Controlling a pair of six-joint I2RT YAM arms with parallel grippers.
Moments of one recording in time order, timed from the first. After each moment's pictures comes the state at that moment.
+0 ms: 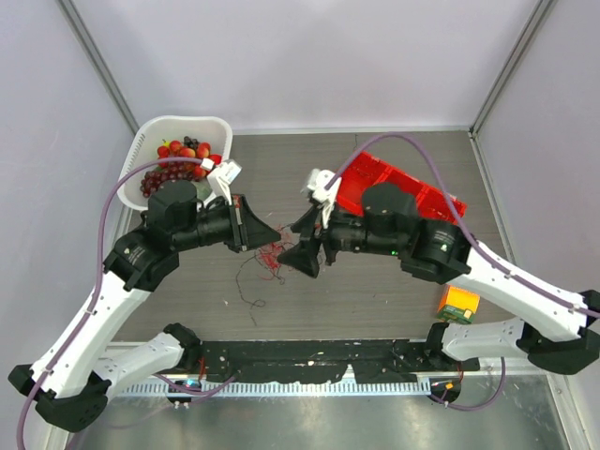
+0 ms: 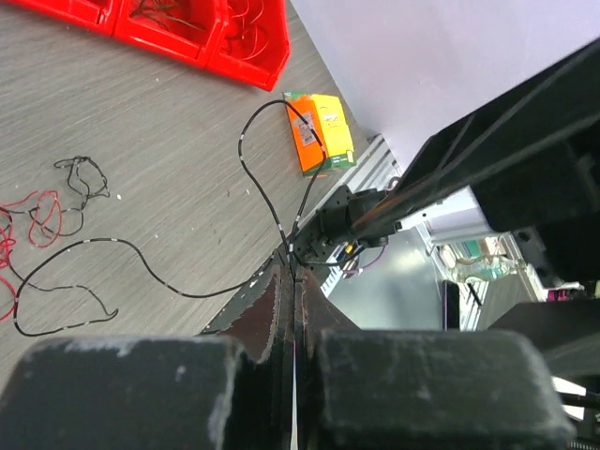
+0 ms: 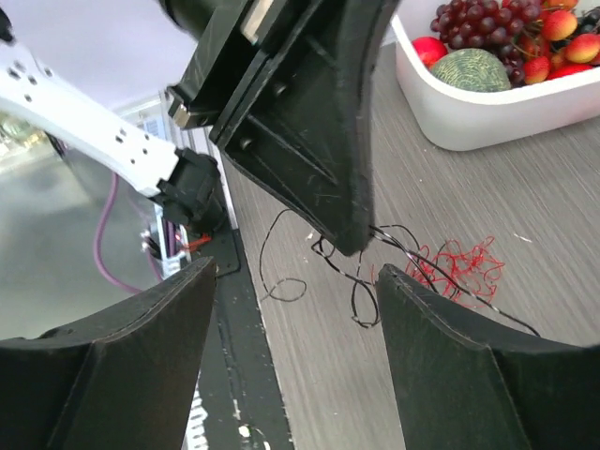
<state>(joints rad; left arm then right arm) -0.61 0.91 1.21 -0.63 0.47 -0.62 1.06 1.14 1.40 -0.48 -0.21 0.13</state>
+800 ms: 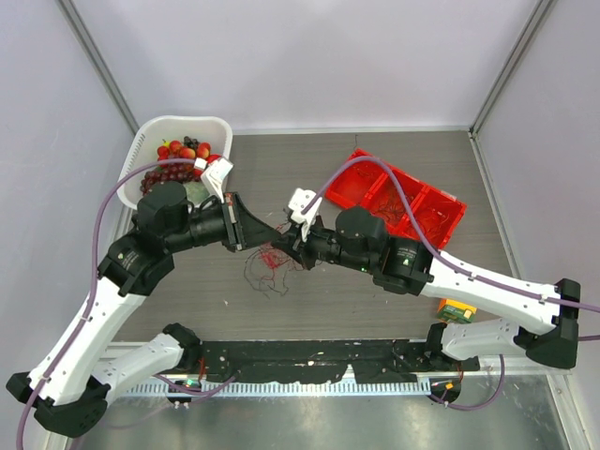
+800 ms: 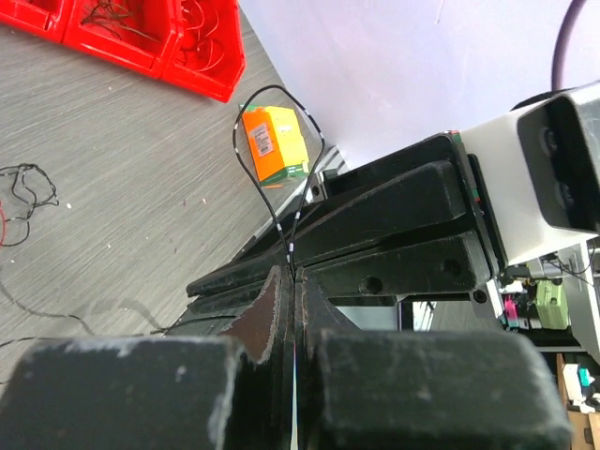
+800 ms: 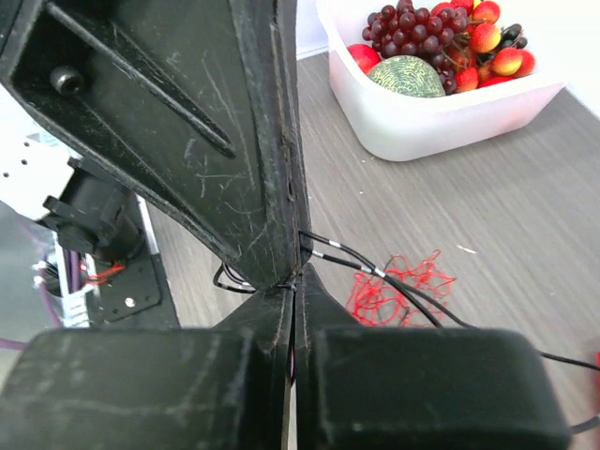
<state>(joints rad) -0.60 0.89 1.21 -0.58 0.54 -0.73 1.16 1.20 1.18 -0.18 0.01 -0.02</state>
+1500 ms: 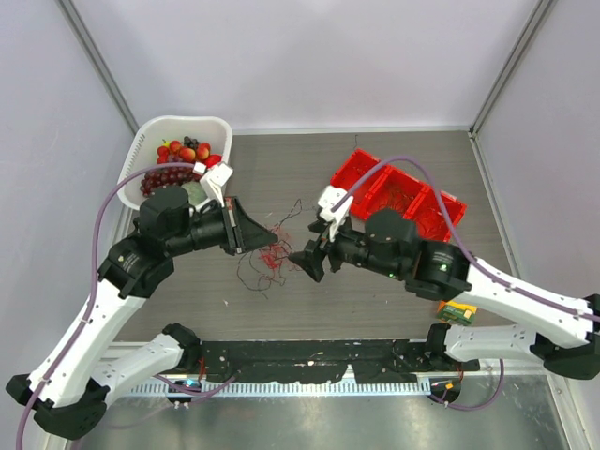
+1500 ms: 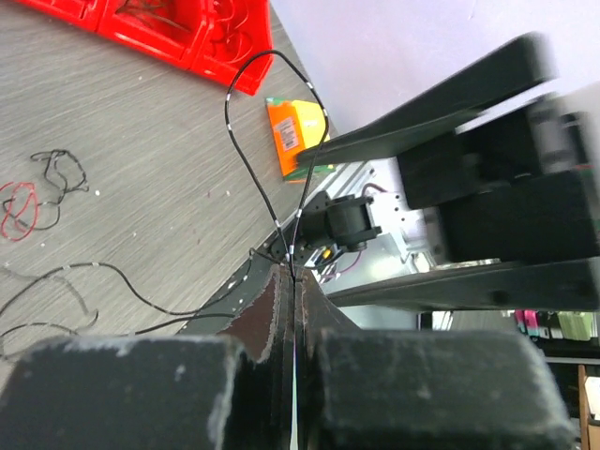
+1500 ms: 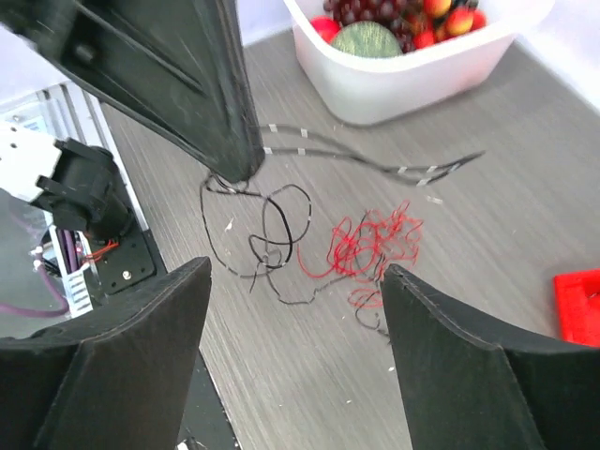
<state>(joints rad) -0.60 0.87 1.18 -0.60 0.49 -0.71 1.16 1.06 1.15 -0.32 0.10 0.06</state>
